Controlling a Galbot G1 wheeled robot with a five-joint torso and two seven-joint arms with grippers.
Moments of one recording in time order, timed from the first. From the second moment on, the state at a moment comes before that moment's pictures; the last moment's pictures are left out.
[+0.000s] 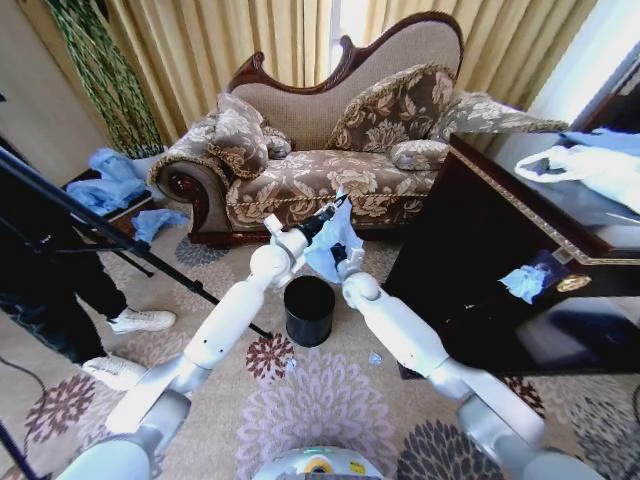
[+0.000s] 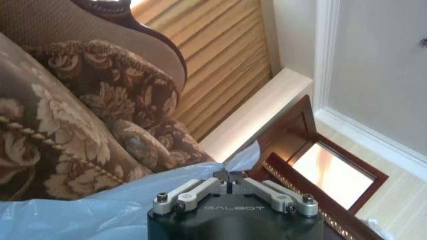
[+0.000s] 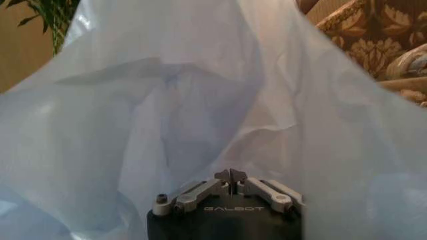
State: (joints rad) left arm 0.44 -1.25 0.03 -1.61 -1.41 0.17 0.09; right arm -0.39 1.25 -0.26 1.30 0.77 -0.01 0.25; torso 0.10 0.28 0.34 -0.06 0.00
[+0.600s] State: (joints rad) left arm 0.47 -1.23 0.05 -1.59 -1.37 0.17 0.18; right arm -0.47 1.23 -0.24 1.35 0.83 -0.15 0.17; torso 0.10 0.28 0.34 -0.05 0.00
